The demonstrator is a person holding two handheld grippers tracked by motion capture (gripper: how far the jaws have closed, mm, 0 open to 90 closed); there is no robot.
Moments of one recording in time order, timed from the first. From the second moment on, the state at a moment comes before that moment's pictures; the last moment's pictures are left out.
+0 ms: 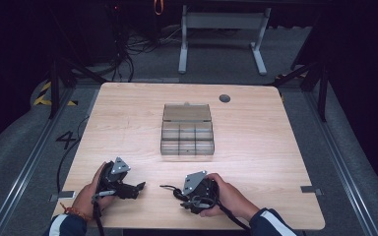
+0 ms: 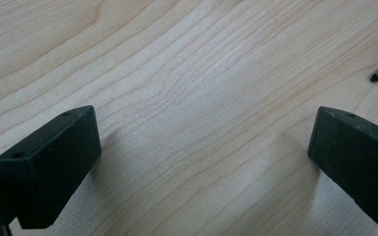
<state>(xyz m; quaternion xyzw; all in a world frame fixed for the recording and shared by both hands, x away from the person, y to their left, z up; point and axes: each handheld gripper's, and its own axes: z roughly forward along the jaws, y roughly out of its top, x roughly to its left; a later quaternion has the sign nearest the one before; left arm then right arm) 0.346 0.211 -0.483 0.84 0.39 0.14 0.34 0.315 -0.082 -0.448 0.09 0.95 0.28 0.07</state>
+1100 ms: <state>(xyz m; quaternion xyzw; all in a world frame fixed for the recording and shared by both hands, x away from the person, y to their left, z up) 0.346 0.211 -0.483 0.84 0.39 0.14 0.34 0.317 -0.116 -0.425 0.09 0.95 0.28 0.08</state>
